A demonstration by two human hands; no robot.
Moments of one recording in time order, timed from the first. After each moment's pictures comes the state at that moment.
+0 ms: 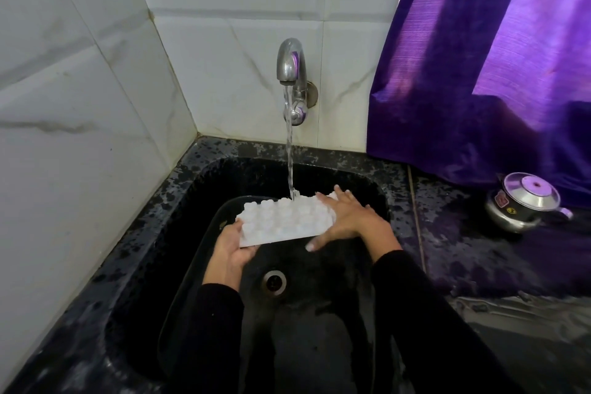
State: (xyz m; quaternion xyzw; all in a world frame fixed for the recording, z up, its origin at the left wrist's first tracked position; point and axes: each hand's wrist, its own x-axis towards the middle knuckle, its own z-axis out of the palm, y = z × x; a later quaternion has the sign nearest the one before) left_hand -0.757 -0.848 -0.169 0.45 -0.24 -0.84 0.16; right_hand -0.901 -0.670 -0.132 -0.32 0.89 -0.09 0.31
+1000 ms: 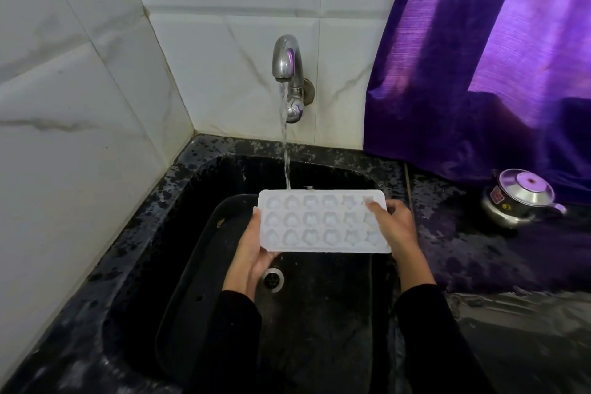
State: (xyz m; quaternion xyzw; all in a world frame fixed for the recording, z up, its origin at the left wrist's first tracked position) left_hand -0.758 -0.807 -0.174 0.35 -0.36 -0.86 0.10; right_hand -0.899 -0.607 -0.157 0.06 0.81 -0.57 0.14
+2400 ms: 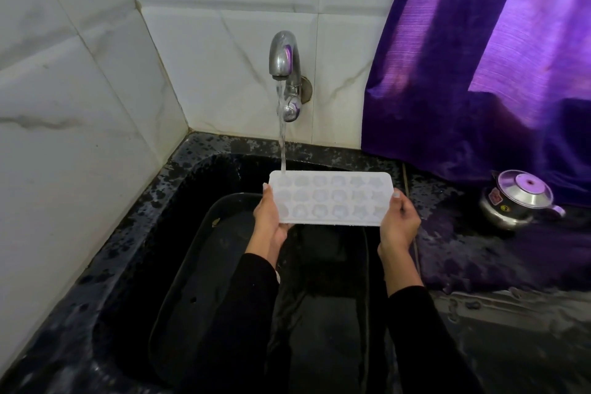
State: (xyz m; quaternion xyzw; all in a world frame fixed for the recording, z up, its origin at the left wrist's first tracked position) left_hand -0.820 -0.796 -0.151 0.43 -0.33 -0.83 0.16; right_hand -0.901 -0.623 -0.166 0.16 0.68 -0.72 -0.05
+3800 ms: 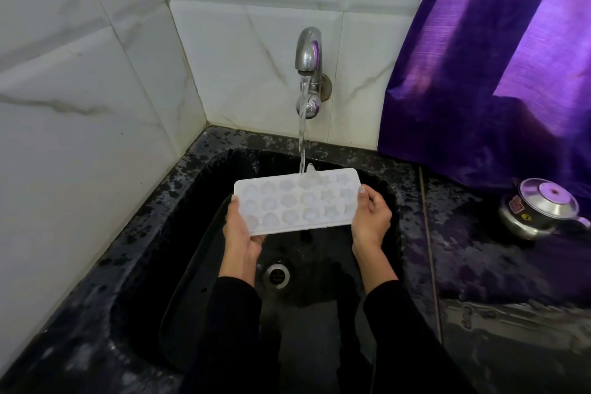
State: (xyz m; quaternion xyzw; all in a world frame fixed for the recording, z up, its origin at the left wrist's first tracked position) left_hand -0.757 -0.831 -0.156 0.46 -0.25 -0.81 0.25; right_hand -0.872 -0.681 -0.167 0.09 0.69 -0.72 0.03
